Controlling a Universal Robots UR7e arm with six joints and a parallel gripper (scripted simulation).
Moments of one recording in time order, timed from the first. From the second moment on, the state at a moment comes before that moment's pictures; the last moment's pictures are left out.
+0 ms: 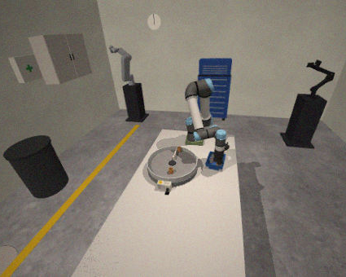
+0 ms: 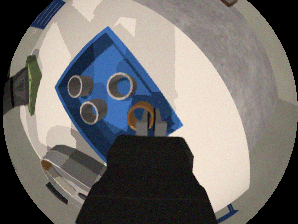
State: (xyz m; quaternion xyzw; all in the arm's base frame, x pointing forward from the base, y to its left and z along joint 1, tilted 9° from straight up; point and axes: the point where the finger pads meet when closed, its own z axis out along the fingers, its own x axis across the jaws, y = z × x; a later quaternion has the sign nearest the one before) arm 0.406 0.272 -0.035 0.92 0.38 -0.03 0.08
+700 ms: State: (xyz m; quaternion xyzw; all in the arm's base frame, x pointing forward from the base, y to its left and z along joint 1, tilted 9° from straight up) arm 0.406 0.272 -0.034 0.92 0.38 -0.03 0.08
